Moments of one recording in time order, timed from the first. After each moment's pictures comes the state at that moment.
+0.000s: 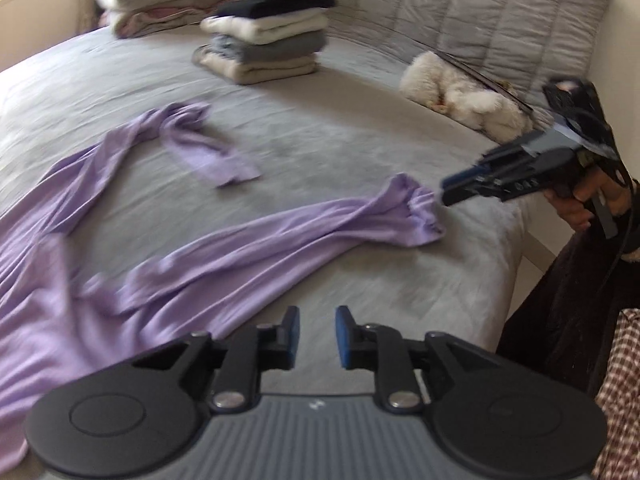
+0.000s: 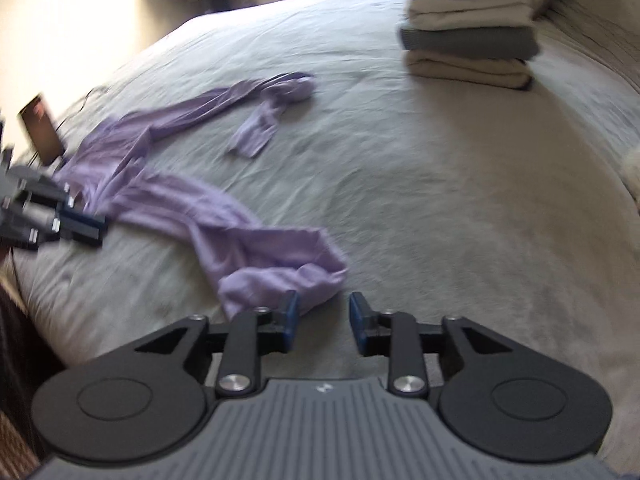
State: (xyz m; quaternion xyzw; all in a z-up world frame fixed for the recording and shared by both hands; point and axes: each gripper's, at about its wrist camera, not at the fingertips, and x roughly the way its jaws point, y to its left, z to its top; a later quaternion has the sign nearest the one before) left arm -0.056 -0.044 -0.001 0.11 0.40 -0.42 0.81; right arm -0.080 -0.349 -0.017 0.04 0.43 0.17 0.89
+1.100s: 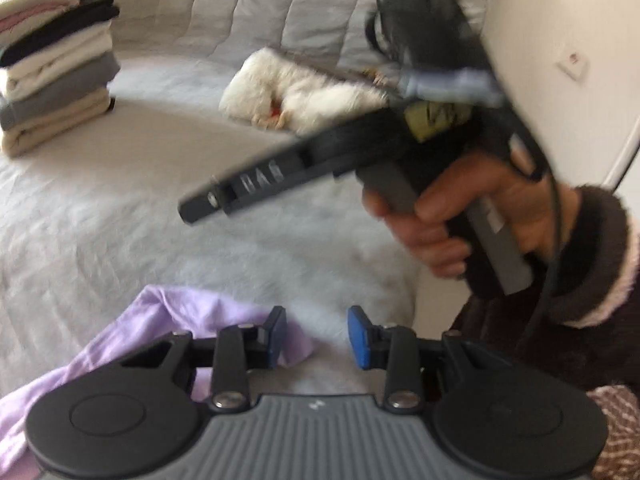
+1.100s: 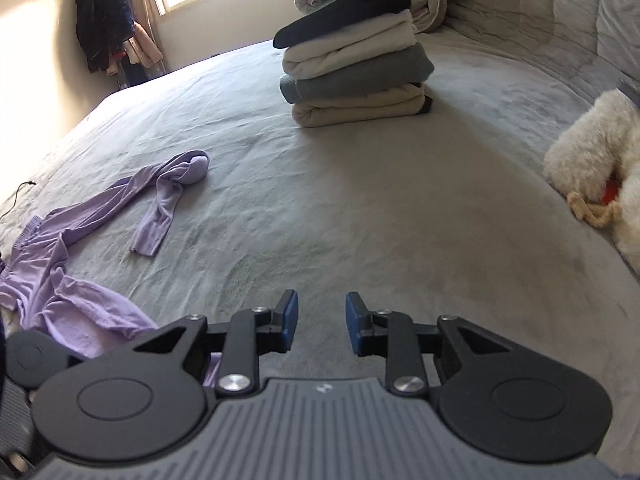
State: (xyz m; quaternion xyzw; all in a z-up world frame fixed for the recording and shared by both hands) left arm -0.084 -0.224 -0.019 0.10 0.35 -0.58 0.73; right arm -0.050 -0.396 -0.013 0.10 0.37 0.06 0.92
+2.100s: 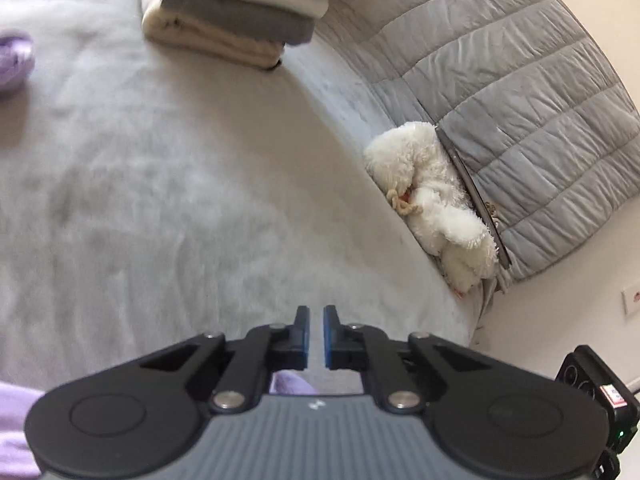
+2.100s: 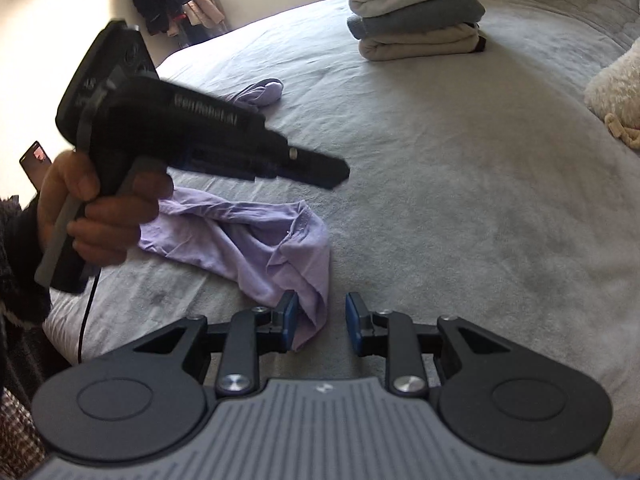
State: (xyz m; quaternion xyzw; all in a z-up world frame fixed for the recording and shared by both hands) left arm 0.023 -0.220 -0.038 -0.15 0.49 -0.44 0.74; right arm -0.112 -0.384 -0.033 0.10 0.42 0.17 0.89
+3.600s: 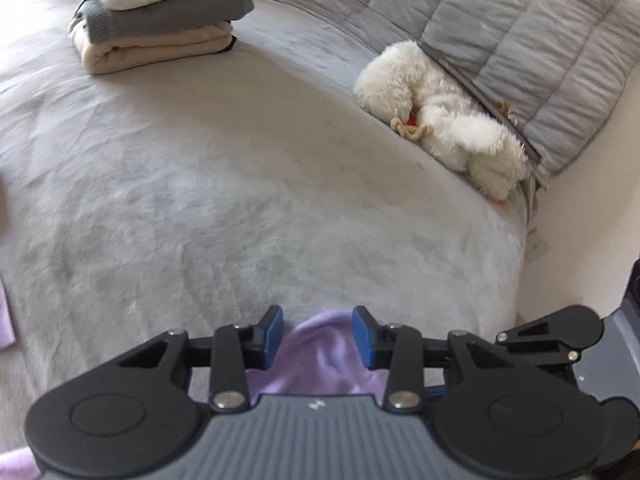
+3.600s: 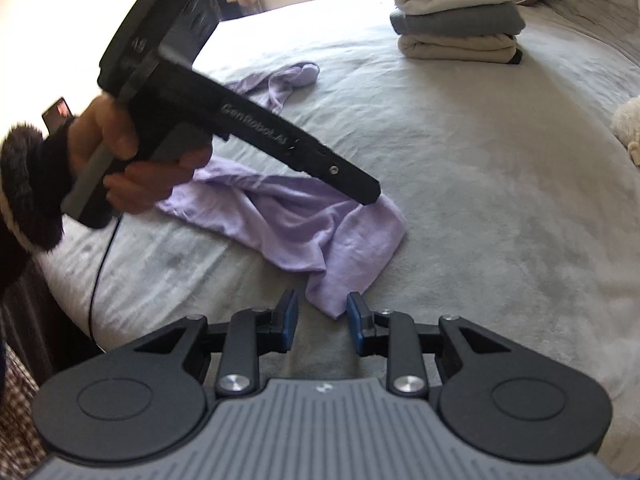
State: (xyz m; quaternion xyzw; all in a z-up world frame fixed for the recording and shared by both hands) left arm 0.016 -0.242 -0.036 0.04 0.47 -0.46 0.75; right arm -0.122 -0.371 -0.033 0.04 0.42 0.20 0.88
